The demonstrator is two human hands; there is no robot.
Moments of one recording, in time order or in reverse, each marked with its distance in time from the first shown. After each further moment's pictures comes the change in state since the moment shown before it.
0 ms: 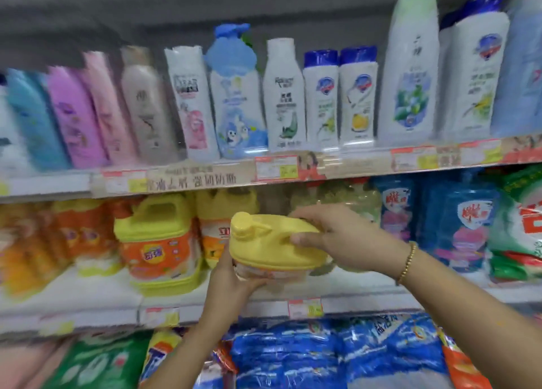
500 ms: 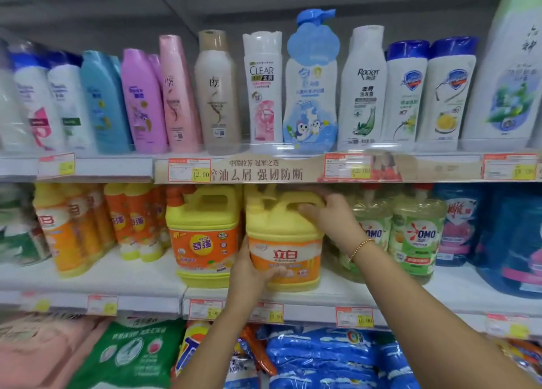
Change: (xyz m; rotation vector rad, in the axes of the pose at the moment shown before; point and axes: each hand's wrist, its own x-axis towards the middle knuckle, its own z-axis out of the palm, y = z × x) left_hand 0.036 -0.069 -0.045 0.034 0.092 -0.147; right_hand 0.123 0.018 0.091 0.598 0.361 0.171
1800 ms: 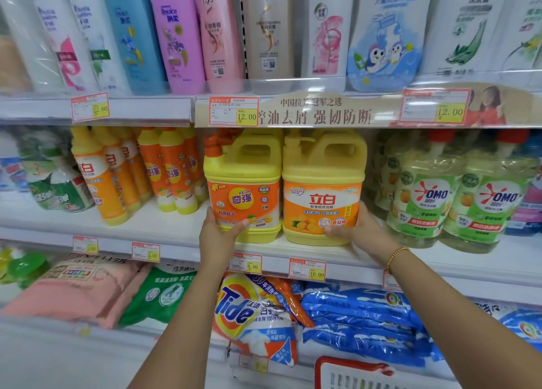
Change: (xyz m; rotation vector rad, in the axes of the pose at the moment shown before) left_hand 0.011 -0.059 -0.102 0.044 0.266 -0.216; right_hand -0.024 0.107 0.048 0.033 -0.165 0.385
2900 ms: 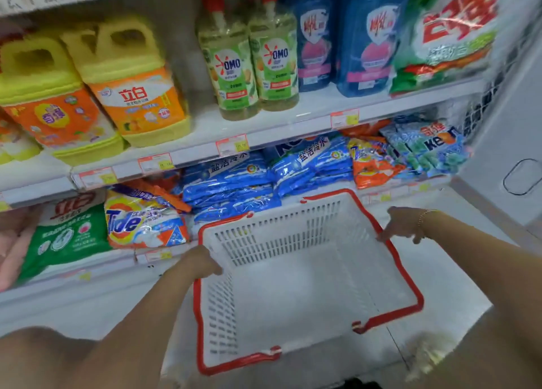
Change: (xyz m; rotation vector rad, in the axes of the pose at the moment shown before) left_hand -0.271 -0.030 0.098 1.093 -0.975 -0.364; right_hand -0.310 0.198 -0.237 -0.638 -0.068 0.921
